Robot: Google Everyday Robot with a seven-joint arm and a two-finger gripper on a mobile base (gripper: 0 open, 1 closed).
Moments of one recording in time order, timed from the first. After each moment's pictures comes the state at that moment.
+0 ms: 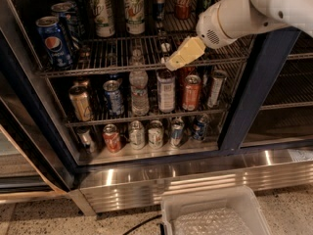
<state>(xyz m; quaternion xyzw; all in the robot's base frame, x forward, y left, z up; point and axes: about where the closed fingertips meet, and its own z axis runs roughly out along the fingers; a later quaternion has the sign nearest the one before) 0.647 -0.087 0.948 -0.47 0.76 0.07 0.43</state>
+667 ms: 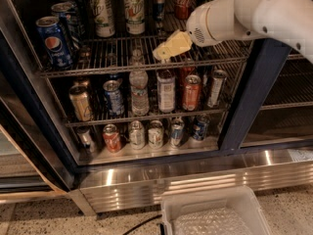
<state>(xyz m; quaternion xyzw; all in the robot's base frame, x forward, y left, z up) 0.673 -0.061 0.960 -0.42 0.75 0.08 0.50</state>
